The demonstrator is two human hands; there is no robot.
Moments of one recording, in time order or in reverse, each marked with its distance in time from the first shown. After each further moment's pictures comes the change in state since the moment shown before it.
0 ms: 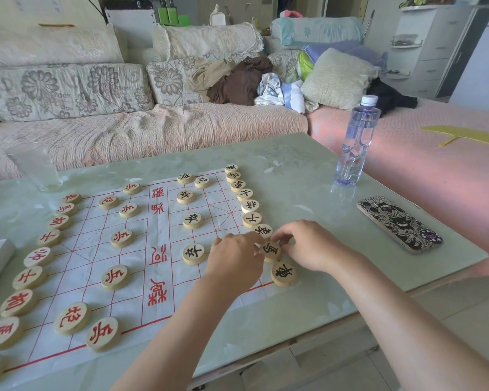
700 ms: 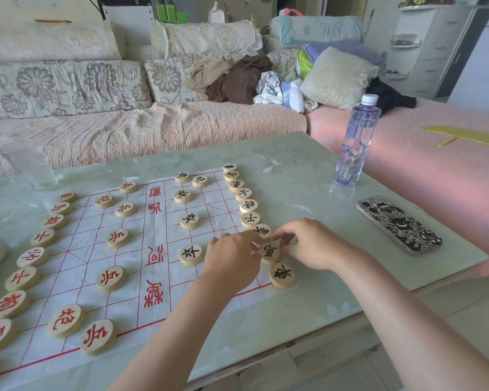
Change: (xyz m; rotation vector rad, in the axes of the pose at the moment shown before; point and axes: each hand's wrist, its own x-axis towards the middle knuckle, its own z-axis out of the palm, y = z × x) left_hand 0.004 -0.002 -0.002 -0.042 -0.003 -0.018; right_hand 0.000 0.005 -0.007 0.064 -0.050 -0.030
